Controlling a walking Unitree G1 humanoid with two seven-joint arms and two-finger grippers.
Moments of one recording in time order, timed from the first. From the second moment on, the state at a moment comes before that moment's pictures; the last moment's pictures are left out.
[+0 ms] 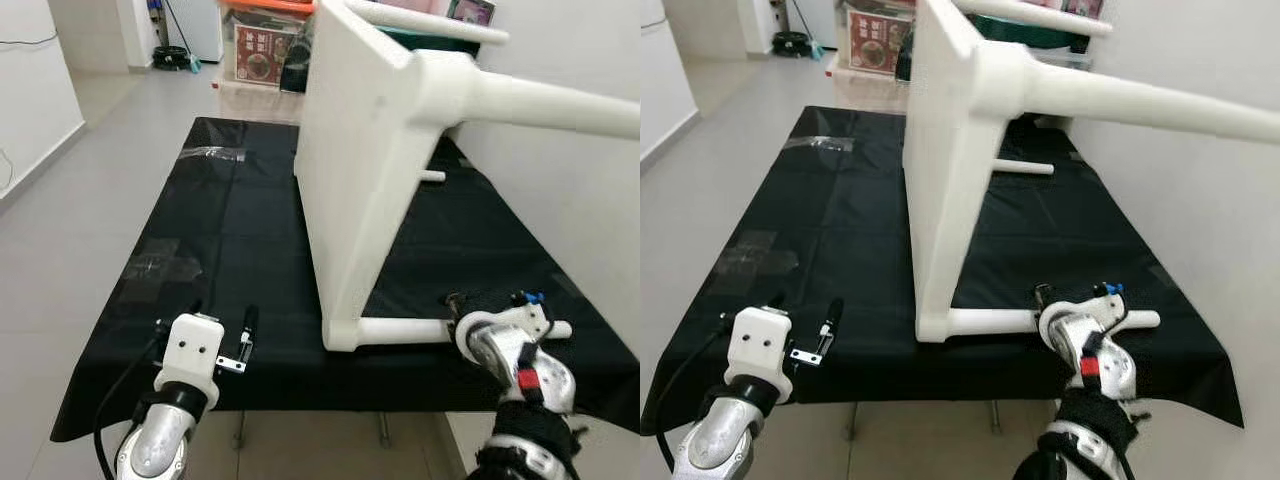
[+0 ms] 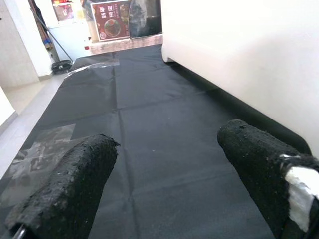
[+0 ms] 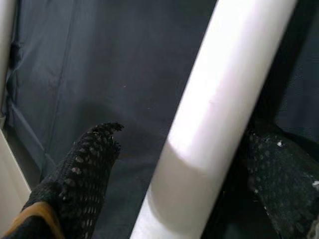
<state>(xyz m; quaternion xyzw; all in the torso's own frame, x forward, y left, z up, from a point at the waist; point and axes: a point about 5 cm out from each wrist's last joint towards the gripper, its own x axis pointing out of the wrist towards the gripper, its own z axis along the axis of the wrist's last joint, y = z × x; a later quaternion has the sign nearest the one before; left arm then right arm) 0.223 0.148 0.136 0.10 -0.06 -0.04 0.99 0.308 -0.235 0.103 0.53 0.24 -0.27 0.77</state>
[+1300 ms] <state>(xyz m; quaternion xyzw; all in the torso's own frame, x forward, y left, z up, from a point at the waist) 0.231 0.148 0.138 0.10 -0.06 -0.05 0.99 0.314 -0.263 0.209 0.01 -0.01 -0.23 0.97</state>
